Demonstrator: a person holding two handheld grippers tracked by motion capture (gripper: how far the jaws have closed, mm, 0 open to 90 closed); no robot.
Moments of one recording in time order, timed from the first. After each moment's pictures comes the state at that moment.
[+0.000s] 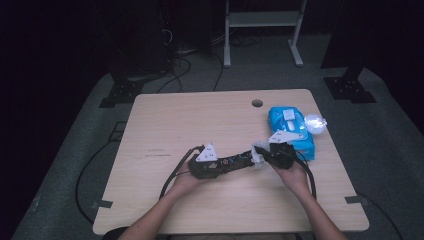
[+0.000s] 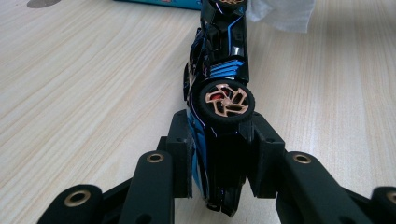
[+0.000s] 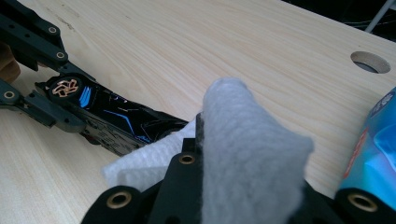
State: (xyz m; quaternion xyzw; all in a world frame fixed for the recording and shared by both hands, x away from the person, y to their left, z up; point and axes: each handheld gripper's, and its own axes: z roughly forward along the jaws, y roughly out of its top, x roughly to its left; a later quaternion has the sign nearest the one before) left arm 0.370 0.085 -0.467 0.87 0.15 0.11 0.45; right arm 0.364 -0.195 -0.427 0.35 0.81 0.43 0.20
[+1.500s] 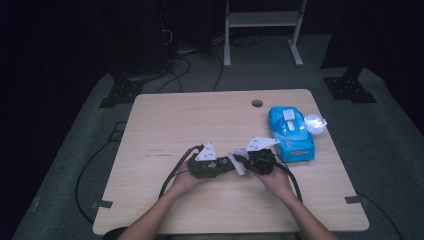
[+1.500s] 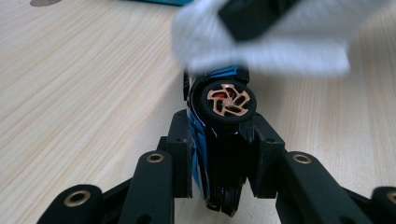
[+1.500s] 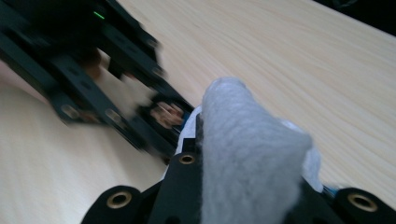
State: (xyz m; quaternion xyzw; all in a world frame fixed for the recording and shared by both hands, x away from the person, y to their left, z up) left arm 0.372 0.087 -0.466 0.87 0.15 0.11 0.45; right arm 0.352 -0.143 -0.428 0.28 0.84 0.43 0.18
